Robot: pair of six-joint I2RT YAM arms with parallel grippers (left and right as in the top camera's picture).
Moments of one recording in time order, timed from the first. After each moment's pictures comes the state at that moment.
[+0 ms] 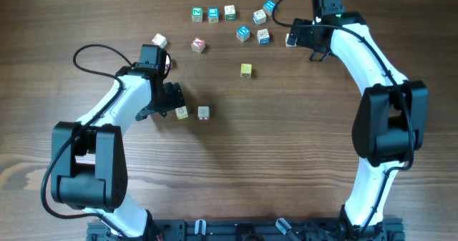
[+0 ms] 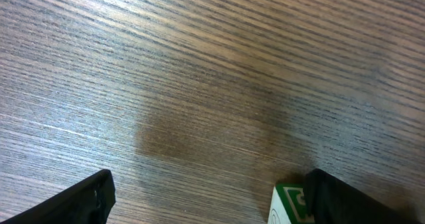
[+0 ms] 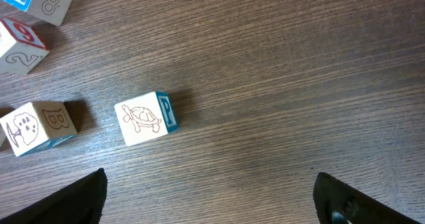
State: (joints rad) left arm -0.12 1.81 1.10 -0.72 -0.08 -0.44; right arm 0.14 2.13 1.70 -0.69 0.10 0.38
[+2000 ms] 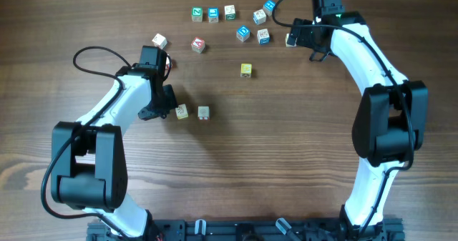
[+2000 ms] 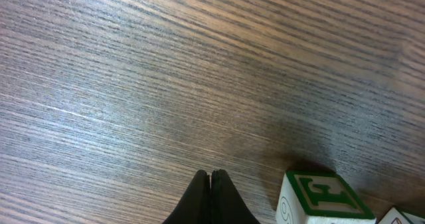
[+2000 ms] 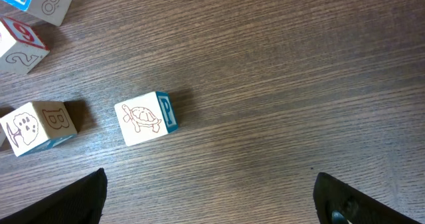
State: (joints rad) left arm -0.12 1.81 1.10 -0.76 -0.08 -0.45; right arm 0.14 2.13 1.70 -0.69 0.10 0.38
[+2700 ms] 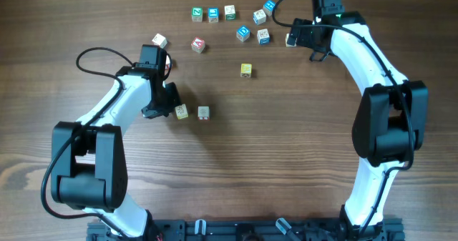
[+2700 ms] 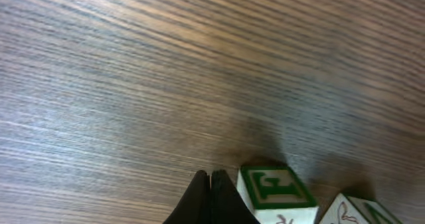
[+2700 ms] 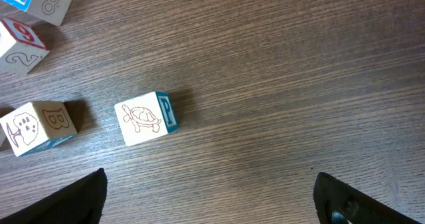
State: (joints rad) left arm -0.12 1.81 1.10 -0.72 0.03 -0.45; right arm 0.14 2.13 1.70 -0.69 0.10 0.38
